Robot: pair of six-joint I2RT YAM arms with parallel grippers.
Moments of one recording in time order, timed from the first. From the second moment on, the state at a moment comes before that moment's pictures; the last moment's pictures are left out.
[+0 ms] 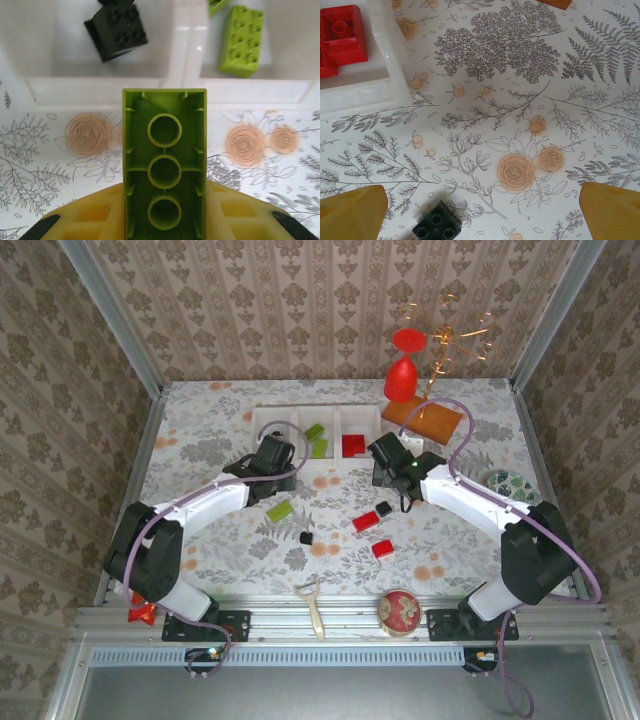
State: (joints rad) left arm -0.61 1.54 0.98 -0.35 -0.19 -0.49; right arm 0.55 1.52 1.09 -0.70 0.52 0.70
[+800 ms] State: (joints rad) left arm -0.66 1.92 1.43 -0.37 -0.18 -0.35; right arm 0.55 1.48 1.05 -0.75 0.55 0.79
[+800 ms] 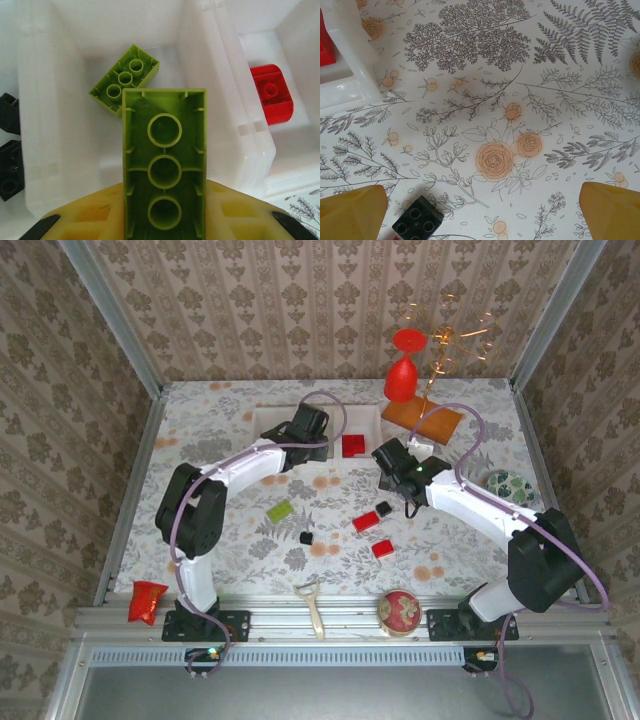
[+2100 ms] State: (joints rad) left arm -0.65 1.84 1.40 -0.37 -0.18 -0.34; right arm 0.55 1.47 0.99 -0.75 0.50 0.81
